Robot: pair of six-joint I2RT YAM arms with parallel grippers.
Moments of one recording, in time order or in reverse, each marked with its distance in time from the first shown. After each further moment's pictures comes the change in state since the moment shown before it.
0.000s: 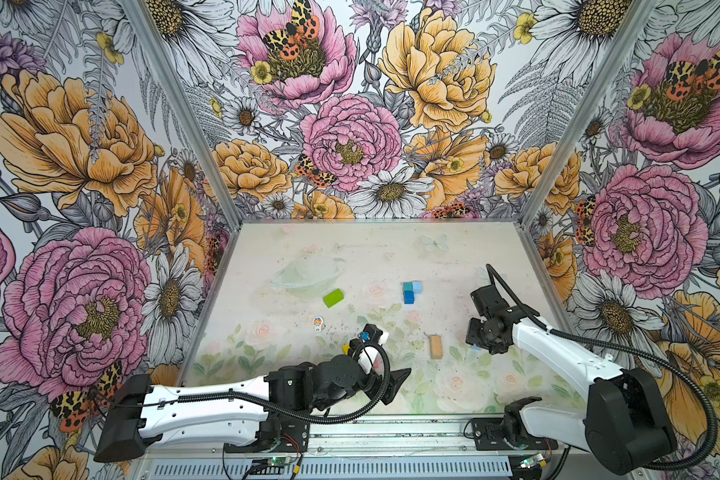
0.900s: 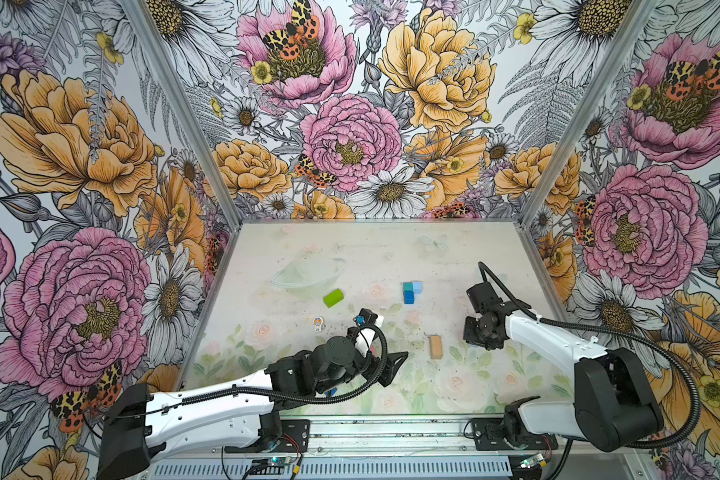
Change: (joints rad) left arm 0.164 0.021 0.000 0.052 0.137 0.004; right arm -0.011 0.110 0.042 0.036 -0.030 -0.055
